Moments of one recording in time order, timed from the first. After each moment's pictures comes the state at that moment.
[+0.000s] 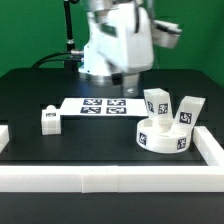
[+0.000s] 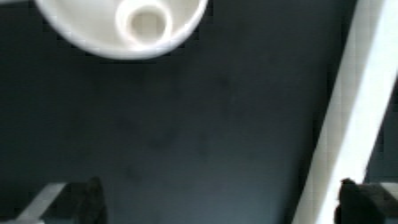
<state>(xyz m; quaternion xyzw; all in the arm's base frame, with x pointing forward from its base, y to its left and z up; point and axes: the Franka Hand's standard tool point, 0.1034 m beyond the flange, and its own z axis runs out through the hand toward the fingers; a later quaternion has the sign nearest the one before) 0.576 -0.025 0.114 -0.79 0.61 0.03 0.06</state>
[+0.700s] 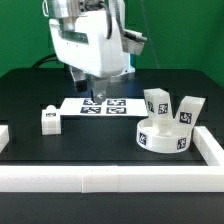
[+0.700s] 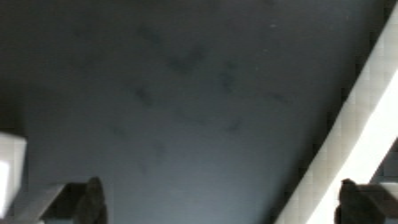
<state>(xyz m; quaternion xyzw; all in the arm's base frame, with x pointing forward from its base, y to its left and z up) 0.573 -0.052 0.103 -0.91 0.42 -0.01 0.03</state>
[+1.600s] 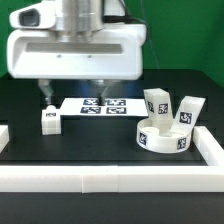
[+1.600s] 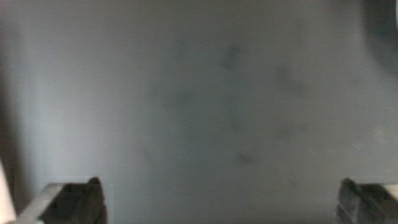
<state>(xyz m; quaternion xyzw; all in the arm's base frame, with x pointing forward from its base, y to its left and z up) 0.556 -0.091 0.083 -1.00 0.02 0.00 0.00</state>
